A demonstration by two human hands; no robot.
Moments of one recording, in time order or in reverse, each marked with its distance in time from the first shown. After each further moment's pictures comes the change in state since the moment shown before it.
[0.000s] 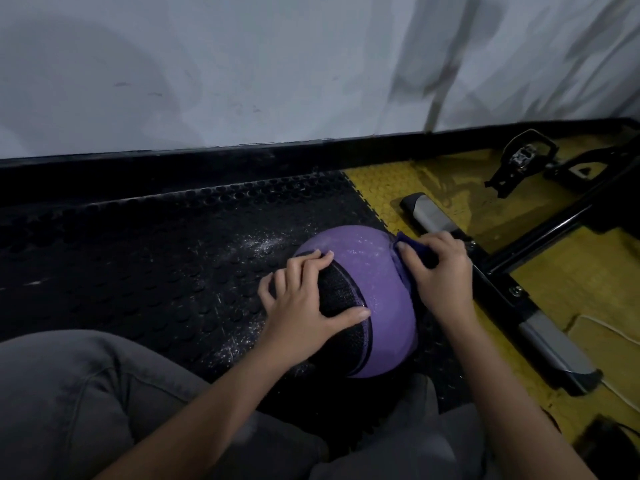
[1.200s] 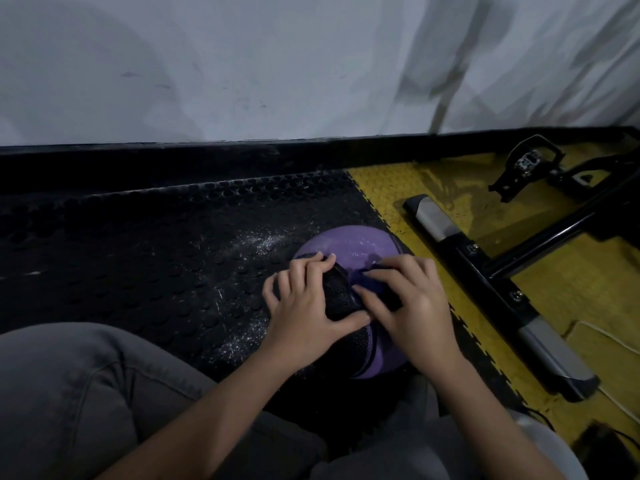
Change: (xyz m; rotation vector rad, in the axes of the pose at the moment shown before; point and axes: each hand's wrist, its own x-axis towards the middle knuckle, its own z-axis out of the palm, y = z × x) left_hand -0.004 0.001 0.003 0.080 0.038 -0.035; right_hand -0.042 -0.031 0.009 -0.111 -0.064 -0.481
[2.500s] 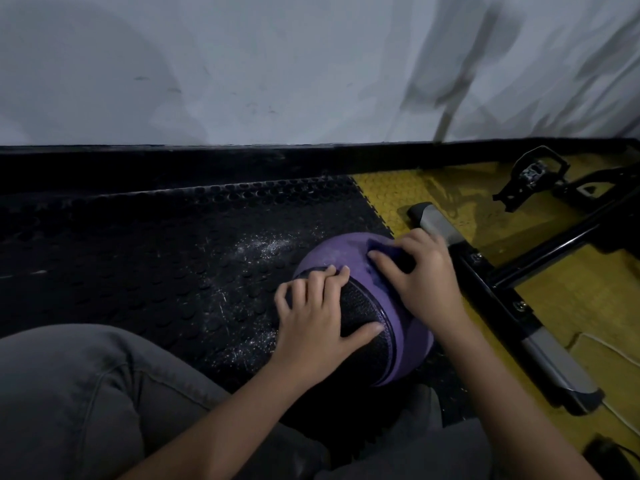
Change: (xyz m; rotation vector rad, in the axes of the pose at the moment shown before) left_hand -0.004 -0.003 0.018 0.185 0.296 0.196; right_hand 0.044 0.016 0.001 0.011 -0.081 0.216
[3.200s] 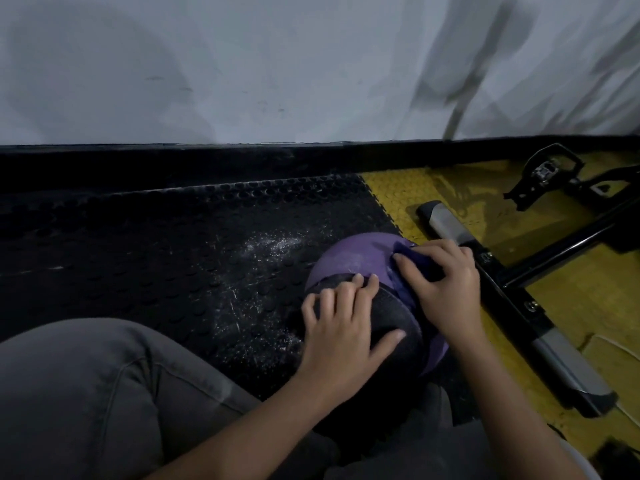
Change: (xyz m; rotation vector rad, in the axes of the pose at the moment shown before) left_hand -0.013 0.019 -0.003 -0.005 -0.072 0.031; right_hand -0.019 0.016 0.004 0.112 0.142 0.039
